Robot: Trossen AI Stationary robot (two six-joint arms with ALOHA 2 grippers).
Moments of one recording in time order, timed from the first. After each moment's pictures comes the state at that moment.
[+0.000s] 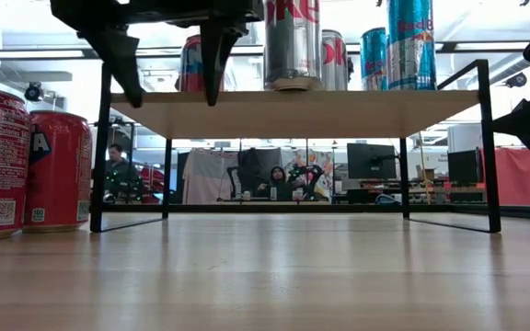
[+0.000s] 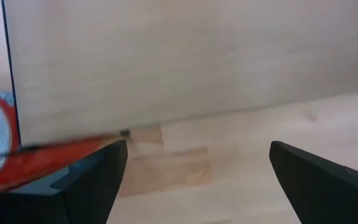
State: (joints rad) left arm -0.37 1.99 1.79 -1.44 -0.37 -1.79; right arm 0.88 0.34 0.07 -0.10 0.73 0.76
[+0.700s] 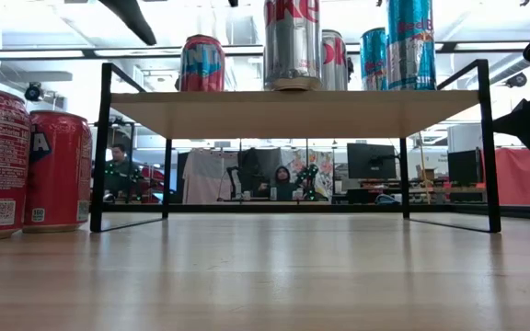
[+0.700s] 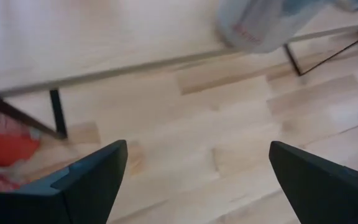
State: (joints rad) left arm -0.58 2.01 1.92 -1.41 -0.66 -1.89; right arm 0.88 0.34 0.07 -0.10 0.73 0.76
